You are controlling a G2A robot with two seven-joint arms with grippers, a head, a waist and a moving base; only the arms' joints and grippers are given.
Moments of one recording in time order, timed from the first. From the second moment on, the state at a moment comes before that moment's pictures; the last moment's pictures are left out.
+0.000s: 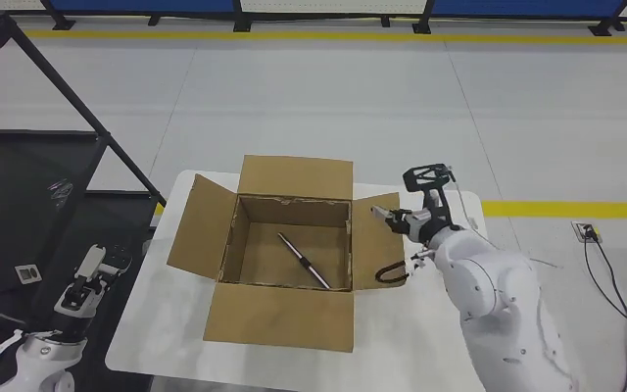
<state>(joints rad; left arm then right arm) 1.52 -1.18 -2.01 -1.78 -0.23 -0.48 -0.55 -0.93 -1.37 1.41 -1.87 -1.22 0.09 0.99</state>
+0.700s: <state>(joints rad) 1.52 -1.18 -2.01 -1.78 -0.23 -0.48 -0.55 -0.79 -1.34 1.57 -1.29 -1.35 0.11 1.28</state>
